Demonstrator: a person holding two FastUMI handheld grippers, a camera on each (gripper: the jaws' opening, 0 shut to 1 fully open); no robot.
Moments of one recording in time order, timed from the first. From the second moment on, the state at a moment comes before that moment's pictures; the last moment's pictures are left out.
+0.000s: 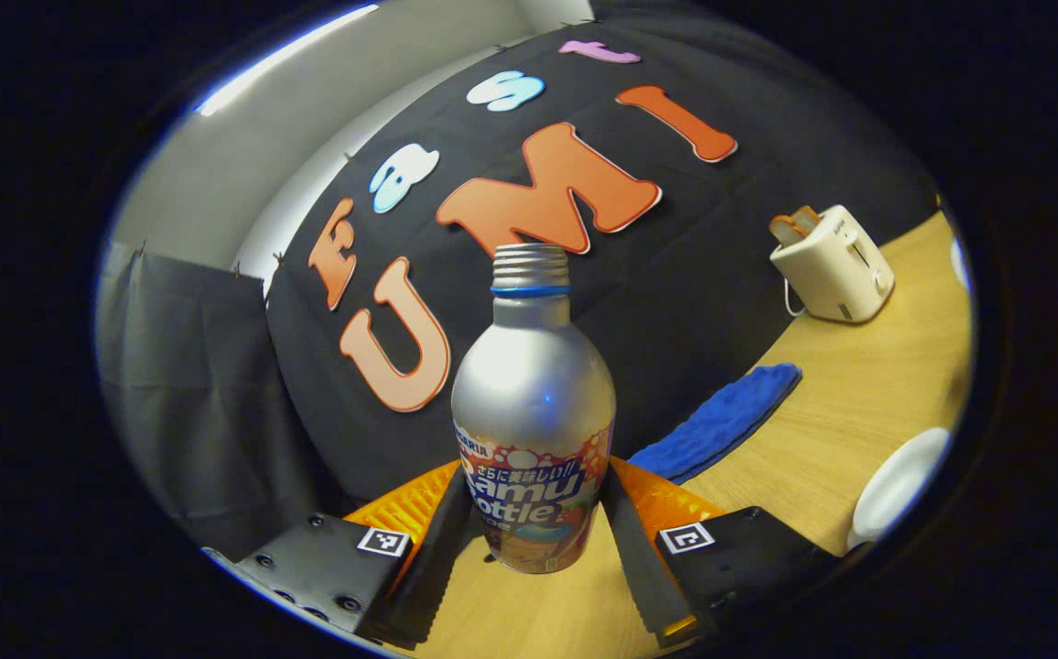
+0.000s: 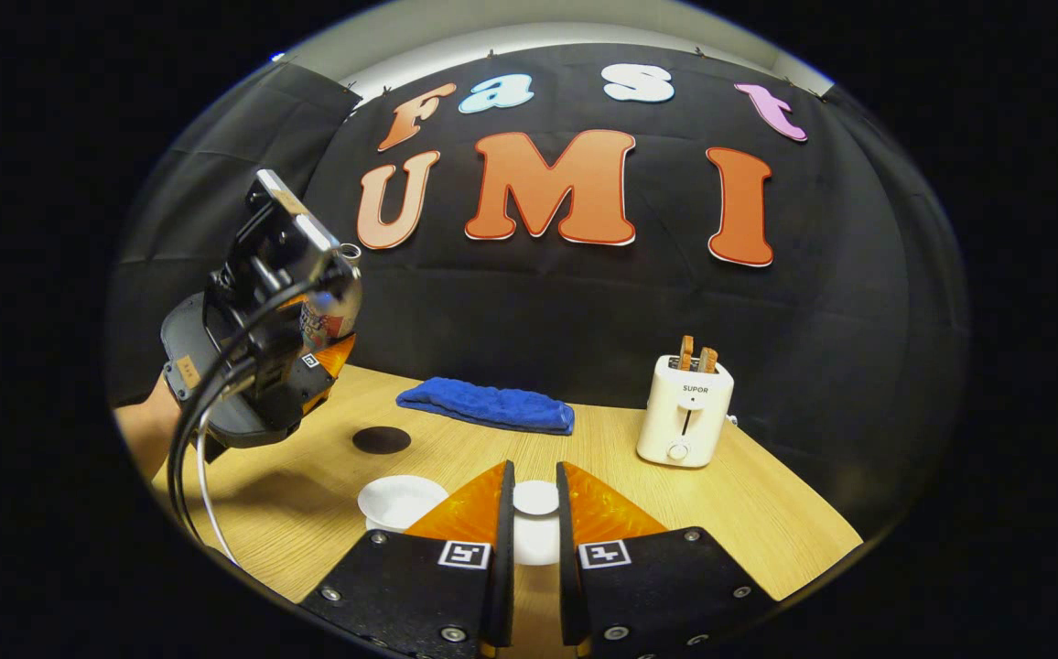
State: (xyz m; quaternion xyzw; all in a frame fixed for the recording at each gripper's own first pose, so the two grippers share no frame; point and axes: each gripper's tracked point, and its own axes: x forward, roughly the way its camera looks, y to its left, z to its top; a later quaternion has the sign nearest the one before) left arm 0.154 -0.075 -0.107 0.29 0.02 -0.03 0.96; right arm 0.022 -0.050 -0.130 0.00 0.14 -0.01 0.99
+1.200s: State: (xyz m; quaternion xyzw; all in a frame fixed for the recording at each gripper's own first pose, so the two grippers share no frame) left arm 0.185 -0.081 -0.236 -0.08 0.22 -0.06 0.97; right arm 0.044 -0.045 -0.151 0.01 0.16 -0.01 0.99
